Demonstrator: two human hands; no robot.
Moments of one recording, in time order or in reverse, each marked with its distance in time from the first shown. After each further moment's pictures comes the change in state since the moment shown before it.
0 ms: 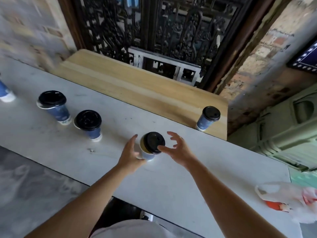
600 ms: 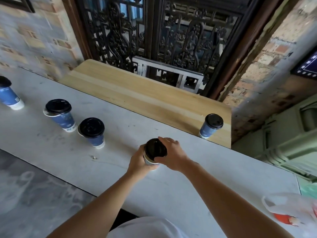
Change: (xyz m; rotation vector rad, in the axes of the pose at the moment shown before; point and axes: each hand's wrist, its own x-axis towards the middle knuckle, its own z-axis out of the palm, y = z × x) left_hand 0.001 0.026 0.024 -0.063 0.089 0.026; right_hand 0.012 -0.027 0.006 -0.477 -0.136 -0.225
